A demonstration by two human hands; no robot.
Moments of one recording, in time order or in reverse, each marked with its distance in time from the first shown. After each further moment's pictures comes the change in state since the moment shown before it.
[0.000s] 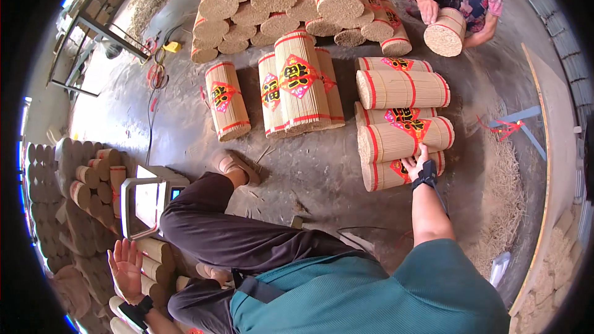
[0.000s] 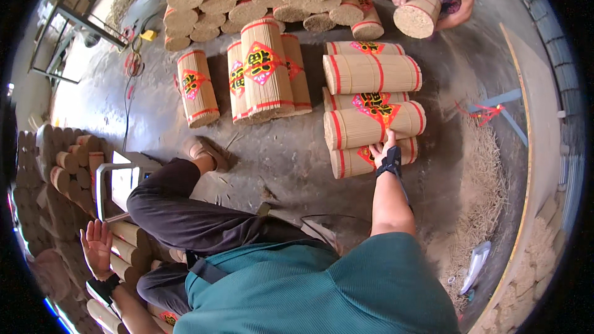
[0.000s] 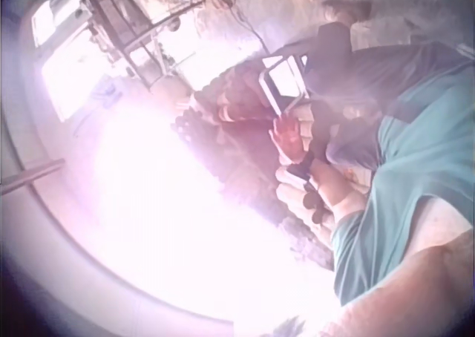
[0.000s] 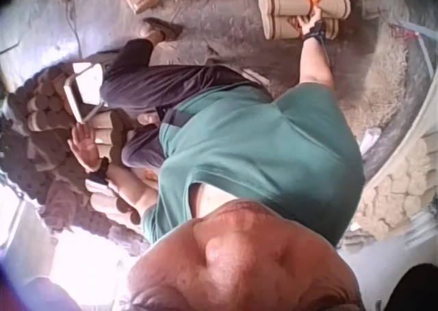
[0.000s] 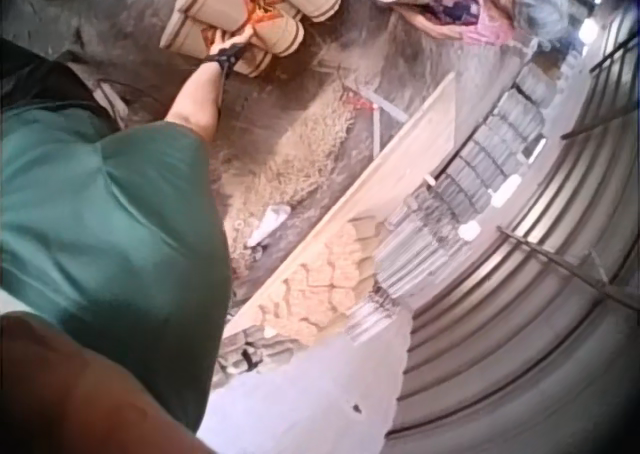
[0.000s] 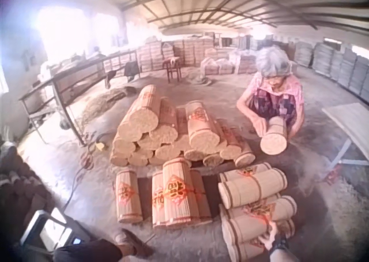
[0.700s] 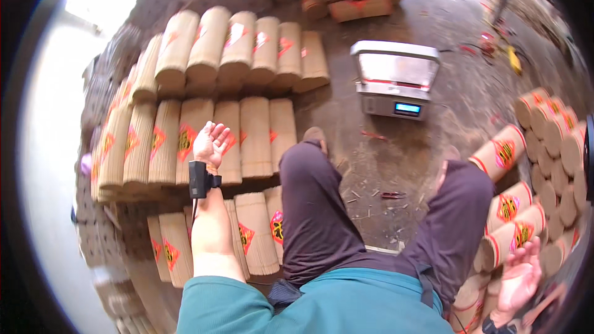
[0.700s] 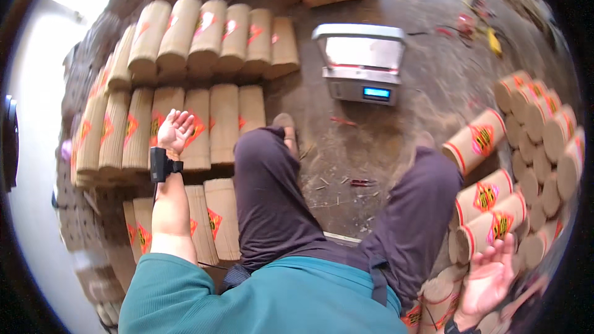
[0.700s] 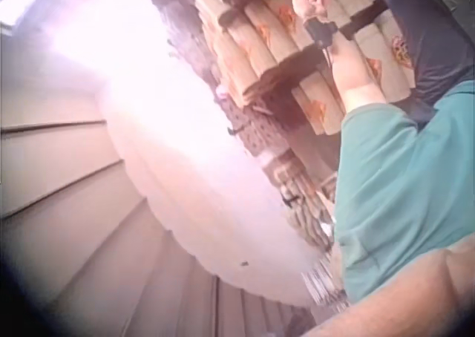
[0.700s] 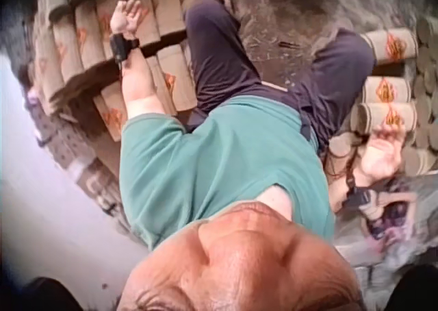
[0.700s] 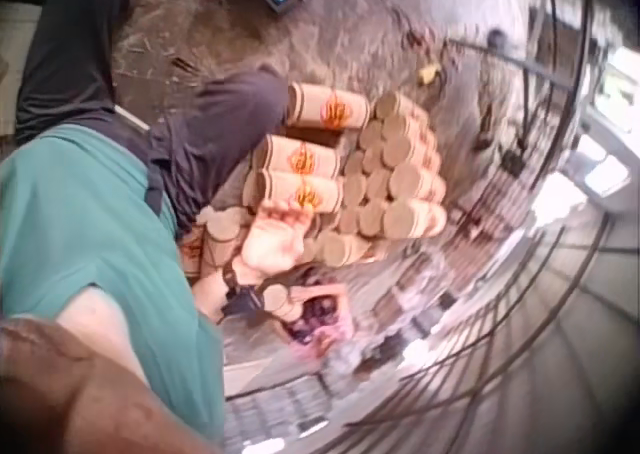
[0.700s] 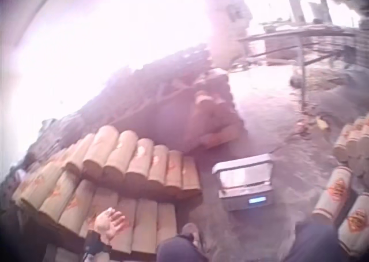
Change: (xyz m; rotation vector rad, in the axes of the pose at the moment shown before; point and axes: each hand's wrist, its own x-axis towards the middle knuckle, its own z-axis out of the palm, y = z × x) left_hand -0.309 -0.133 -0.208 -0.396 1.455 0.394; right_hand -0.387 0.087 0.282 -0.563 -1.715 0.427
